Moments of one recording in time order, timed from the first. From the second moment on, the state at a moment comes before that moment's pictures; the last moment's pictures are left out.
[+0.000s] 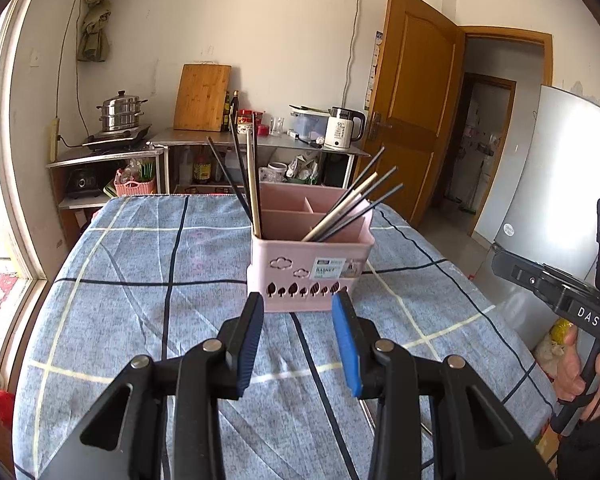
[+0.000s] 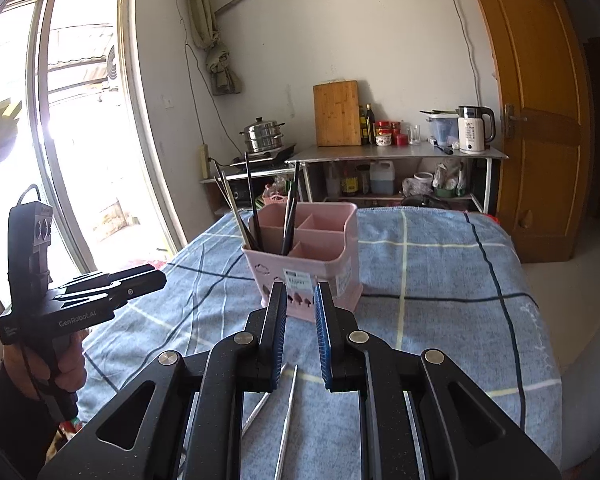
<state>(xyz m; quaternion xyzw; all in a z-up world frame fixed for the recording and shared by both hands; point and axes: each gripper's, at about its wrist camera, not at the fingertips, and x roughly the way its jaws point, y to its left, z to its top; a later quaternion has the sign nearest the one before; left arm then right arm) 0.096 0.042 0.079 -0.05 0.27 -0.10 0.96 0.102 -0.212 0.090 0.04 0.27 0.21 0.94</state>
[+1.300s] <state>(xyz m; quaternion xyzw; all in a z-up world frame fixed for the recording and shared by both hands) 0.116 -0.037 -0.034 -0.03 0.42 -0.16 0.89 0.088 -0.184 -0.040 -0.01 0.44 0.23 0.87</state>
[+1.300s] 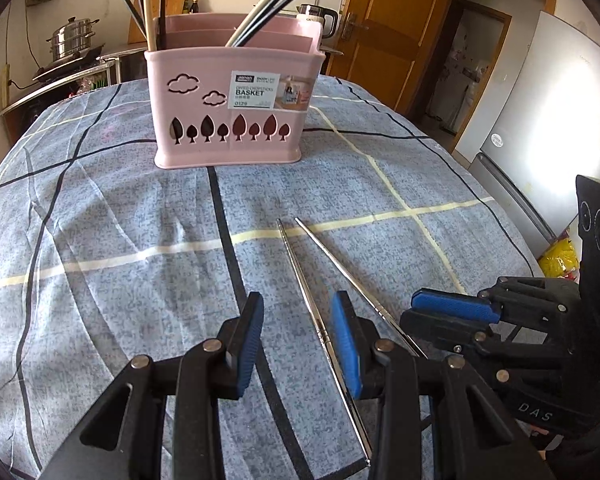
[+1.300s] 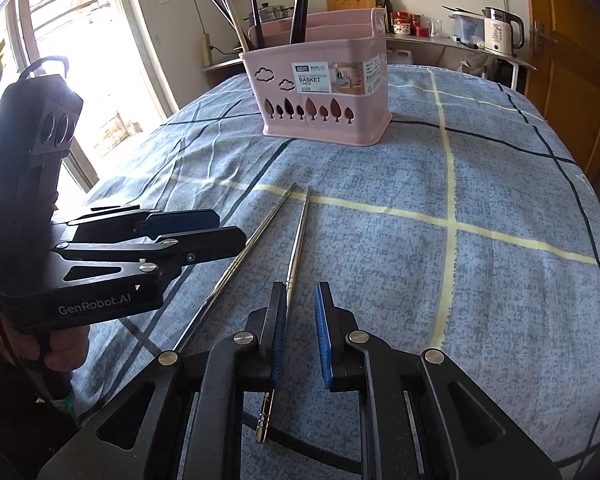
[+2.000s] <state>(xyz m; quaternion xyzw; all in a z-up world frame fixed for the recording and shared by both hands) 0.106 -0.027 -0.039 0.01 0.43 -0.13 0.90 0.076 -0.193 -0.045 -0.01 0.45 0.19 0.87</state>
